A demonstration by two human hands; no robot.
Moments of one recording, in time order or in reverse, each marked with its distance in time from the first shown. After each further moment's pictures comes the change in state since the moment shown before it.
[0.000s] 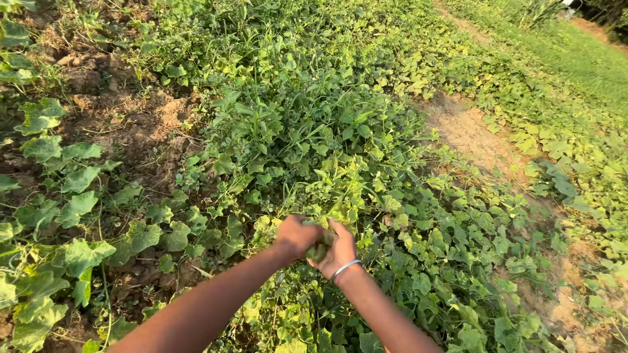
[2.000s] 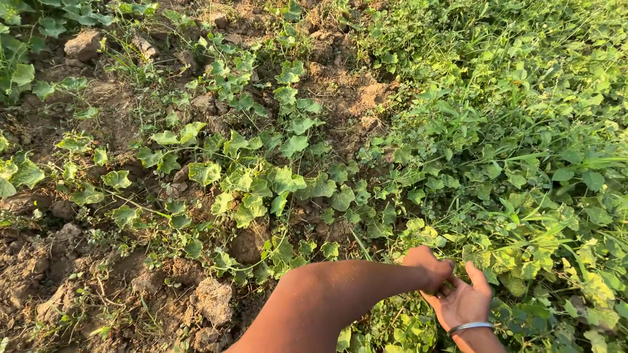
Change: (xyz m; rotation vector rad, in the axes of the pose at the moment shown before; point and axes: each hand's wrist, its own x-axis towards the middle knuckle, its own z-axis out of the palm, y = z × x) left_hand -0.011 -0.078 0.001 0.021 0.111 -0.238; right_hand -0.026 0.064 0.026 -0.187 0.029 0.045
